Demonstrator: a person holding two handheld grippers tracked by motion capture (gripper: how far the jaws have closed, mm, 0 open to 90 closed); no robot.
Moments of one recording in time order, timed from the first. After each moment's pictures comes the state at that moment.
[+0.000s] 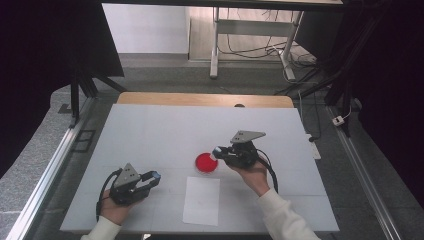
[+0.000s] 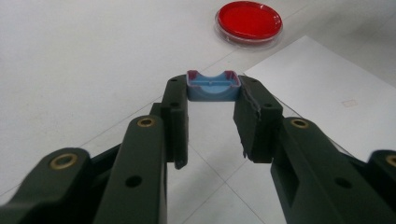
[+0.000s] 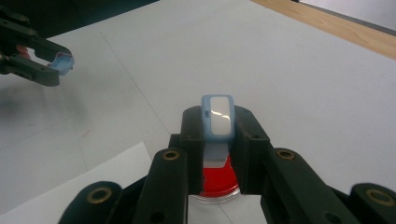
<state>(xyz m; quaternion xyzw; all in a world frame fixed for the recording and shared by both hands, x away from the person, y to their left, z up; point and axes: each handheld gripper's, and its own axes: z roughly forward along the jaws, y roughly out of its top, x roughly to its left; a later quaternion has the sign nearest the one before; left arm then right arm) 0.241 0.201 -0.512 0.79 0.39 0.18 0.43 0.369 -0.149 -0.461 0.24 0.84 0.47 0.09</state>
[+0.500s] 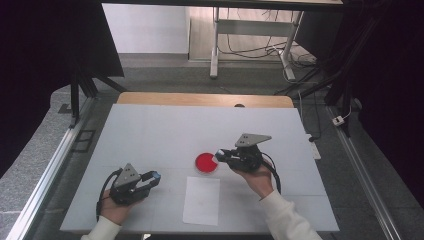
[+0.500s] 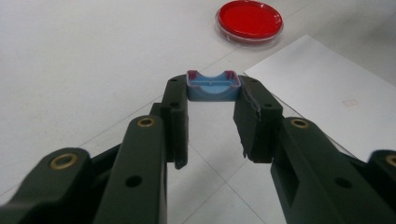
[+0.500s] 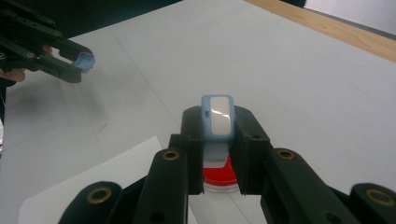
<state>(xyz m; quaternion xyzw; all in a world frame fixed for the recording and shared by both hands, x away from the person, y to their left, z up) 0.241 0.201 -0.513 0.79 0.39 0.18 0.43 0.356 -0.160 -0.455 0.23 0.84 0.48 0.09</state>
